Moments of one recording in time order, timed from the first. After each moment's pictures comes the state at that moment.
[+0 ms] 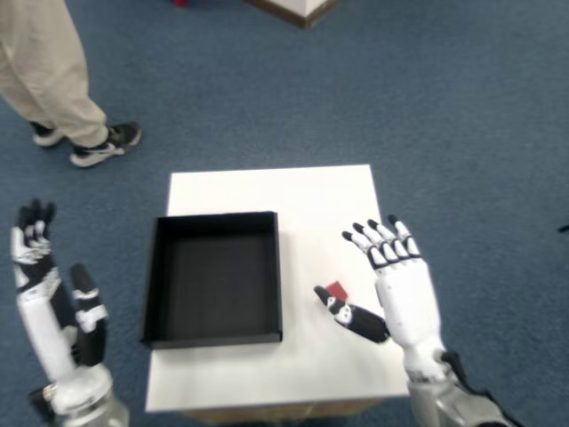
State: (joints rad) arm -0.31 -0.25 0.31 1.15 -1.23 -0.61 -1.41
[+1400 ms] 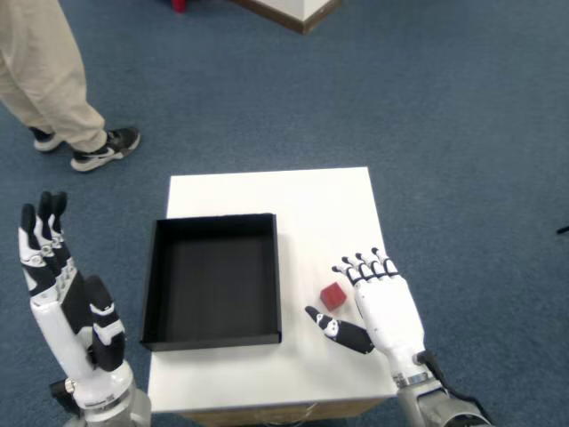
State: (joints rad) arm -0.43 -0.15 0.31 1.48 -1.28 -0.41 -1.26
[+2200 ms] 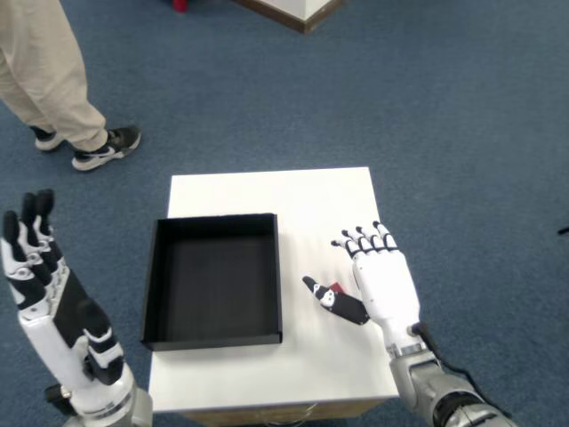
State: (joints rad) arm -0.50 -0.15 0.30 1.44 -1.18 -0.38 -1.15
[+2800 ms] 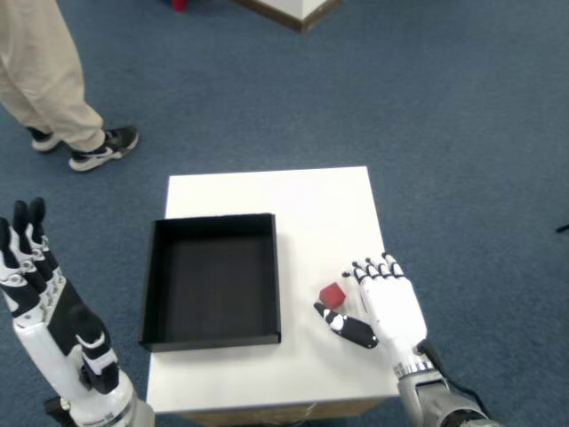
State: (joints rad) arm -0.45 -0.14 0.27 1.50 -1.19 -0.36 -1.05
